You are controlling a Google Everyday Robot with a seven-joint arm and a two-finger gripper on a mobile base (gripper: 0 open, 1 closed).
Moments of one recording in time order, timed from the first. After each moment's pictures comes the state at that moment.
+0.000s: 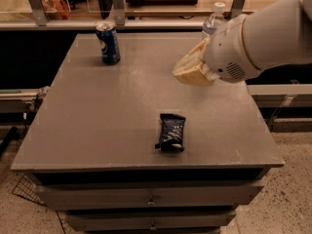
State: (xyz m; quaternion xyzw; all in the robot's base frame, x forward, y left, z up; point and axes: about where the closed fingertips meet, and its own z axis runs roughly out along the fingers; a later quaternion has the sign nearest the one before) arm 0.482 -0.056 0.971 -0.56 0.71 0.11 0.41
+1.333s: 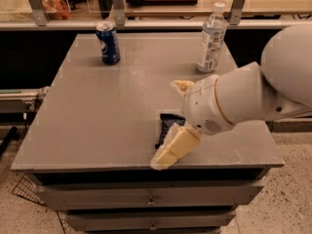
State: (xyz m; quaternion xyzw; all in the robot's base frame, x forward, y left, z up) arm 0.423 -0.016 0.887 -0.59 0.70 0.19 0.36
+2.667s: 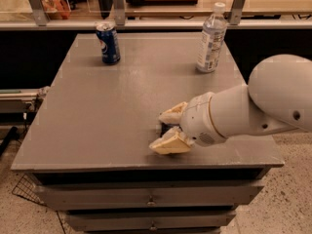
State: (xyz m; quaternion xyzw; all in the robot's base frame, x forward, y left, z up) arm 0.429 -0.017 0.844 -0.57 0.71 0.19 0.35
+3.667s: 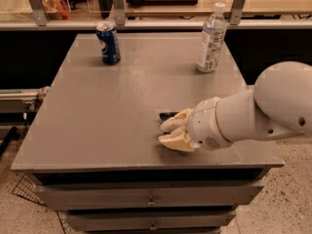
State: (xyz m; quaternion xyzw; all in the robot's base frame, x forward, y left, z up) arm 0.428 -0.033 0.831 -0.56 0.73 0.19 0.35
